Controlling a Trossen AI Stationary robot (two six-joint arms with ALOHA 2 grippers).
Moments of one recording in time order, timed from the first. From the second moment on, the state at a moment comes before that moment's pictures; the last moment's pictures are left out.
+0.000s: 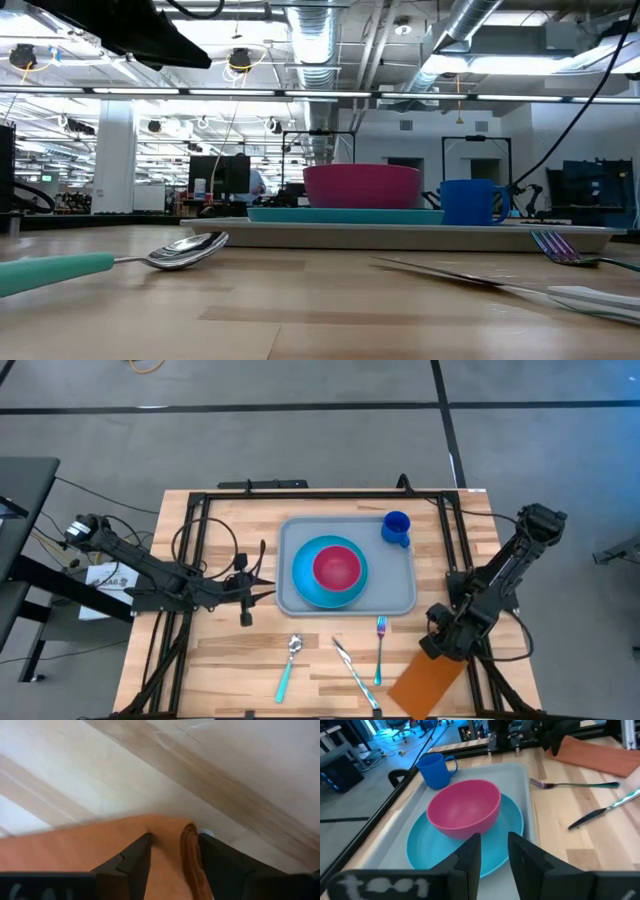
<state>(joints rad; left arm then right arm) -0.44 0.94 0.52 0.02 -0.61 -0.05 0.97 1.23 0.44 -0.58 -0.02 1.94</state>
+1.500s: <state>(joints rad) -0.44 0.94 0.52 -0.02 -0.61 -0.05 0.27 1.43 1.00 -1.14 0.65 0.59</state>
